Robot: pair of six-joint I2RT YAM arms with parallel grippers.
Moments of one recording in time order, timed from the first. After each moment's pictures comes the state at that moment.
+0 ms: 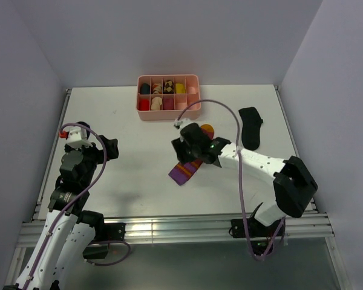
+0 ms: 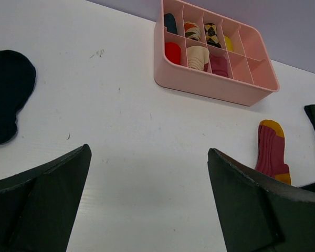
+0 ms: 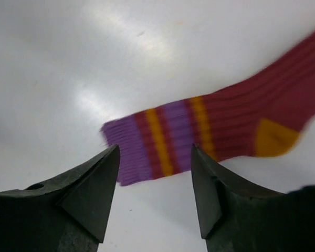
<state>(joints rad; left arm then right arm) -0.22 0.51 0.56 -0.22 -0.15 -0.38 0.86 1.51 1.01 -0.36 0.11 0.25</state>
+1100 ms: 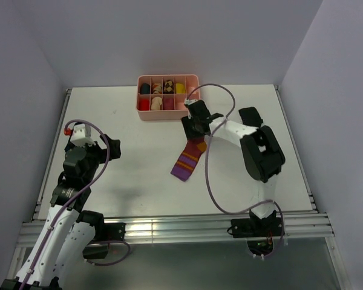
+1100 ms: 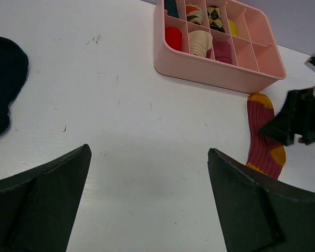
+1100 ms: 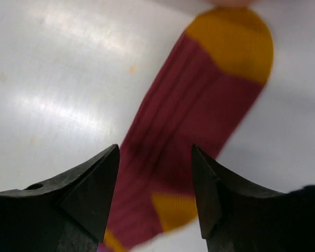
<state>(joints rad) -0.22 0.56 0.56 -0.22 -0.13 -0.38 0.50 2.01 1.41 -0.34 0.08 0.15</state>
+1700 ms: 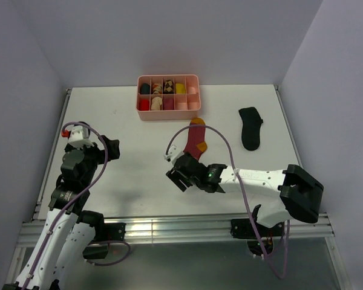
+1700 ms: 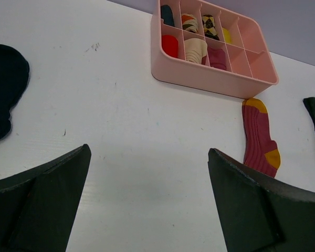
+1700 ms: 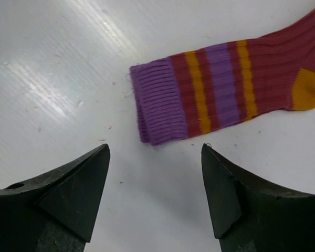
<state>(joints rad) -0.22 0.52 0.56 -0.23 -0.13 -0.38 1.06 1.40 0.79 -0.23 0.30 0.09</state>
